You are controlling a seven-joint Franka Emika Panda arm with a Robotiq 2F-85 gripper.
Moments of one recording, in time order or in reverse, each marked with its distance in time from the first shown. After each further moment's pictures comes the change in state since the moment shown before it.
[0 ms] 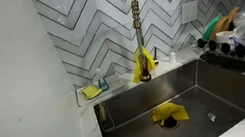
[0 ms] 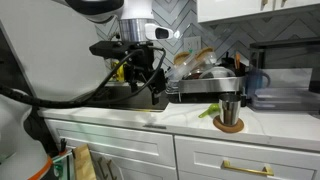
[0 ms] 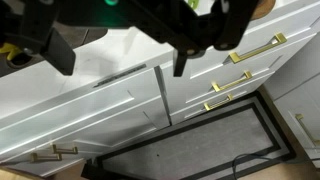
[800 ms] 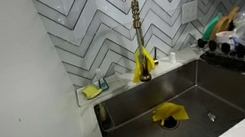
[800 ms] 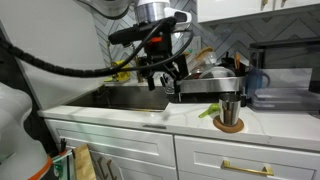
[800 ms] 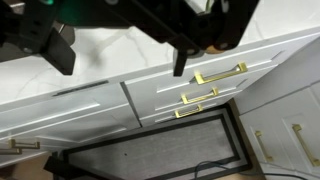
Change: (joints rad) arm -0.003 0.145 0.012 0.162 -0.086 0.030 -0.079
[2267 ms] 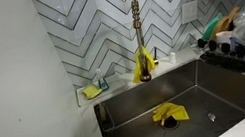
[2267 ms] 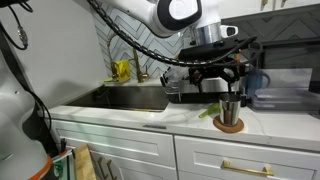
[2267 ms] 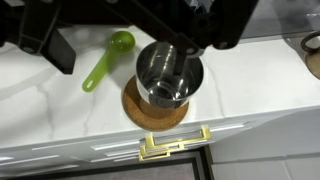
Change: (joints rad) arm -0.077 0.490 0.066 0.319 0.166 0.302 -0.213
